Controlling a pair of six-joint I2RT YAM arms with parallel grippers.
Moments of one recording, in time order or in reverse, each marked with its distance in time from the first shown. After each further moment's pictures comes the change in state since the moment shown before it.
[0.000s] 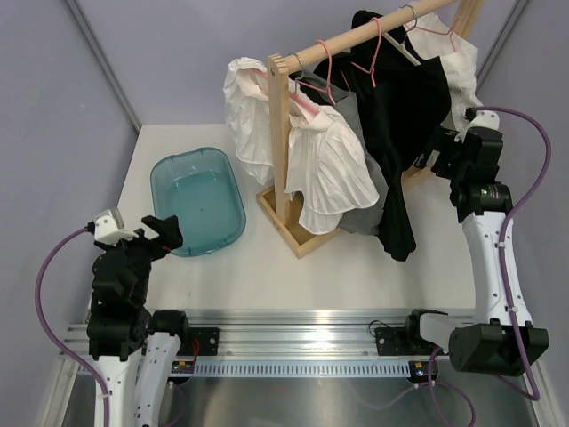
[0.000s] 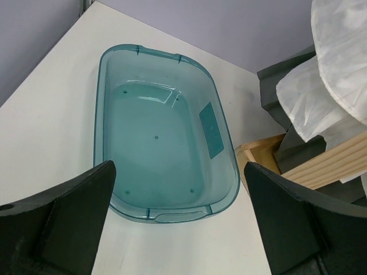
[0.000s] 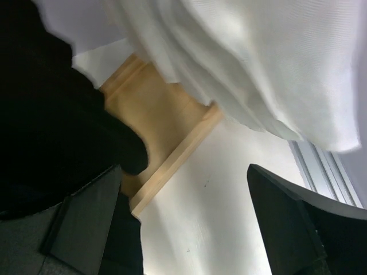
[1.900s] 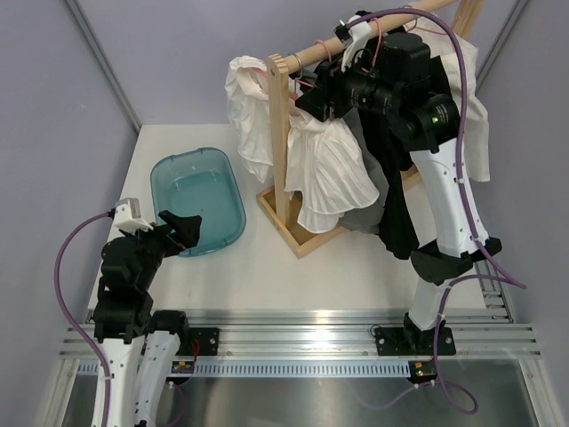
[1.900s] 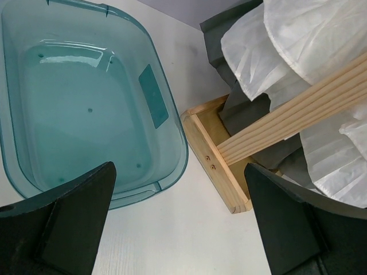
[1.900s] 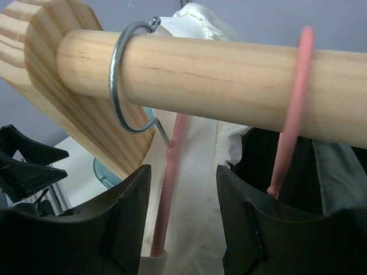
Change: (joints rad) left arm 0.000 0.082 -0.042 0.061 0.273 -0.108; right arm 0.581 0.680 1.302 -0.405 -0.554 -0.157
